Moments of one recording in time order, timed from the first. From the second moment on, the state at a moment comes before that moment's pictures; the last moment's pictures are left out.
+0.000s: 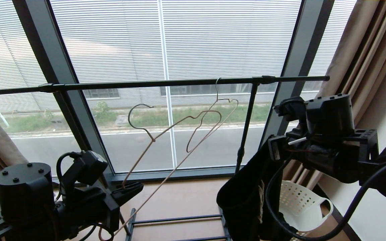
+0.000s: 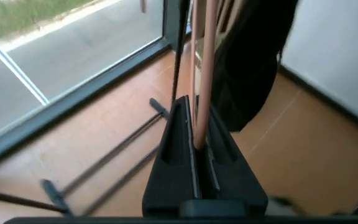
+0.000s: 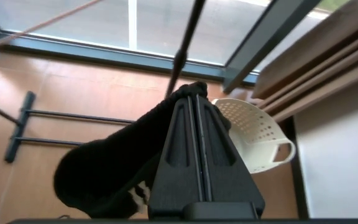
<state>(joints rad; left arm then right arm) -0.38 1.59 -0.20 -1.05 -0.34 0.11 0.52 1.70 -0.91 -0.27 -0.48 0.06</state>
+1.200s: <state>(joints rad) -0.49 1.80 -0.12 -1.23 -0.46 0.28 0.53 1.78 -0.98 -0.33 -0.54 0.03</state>
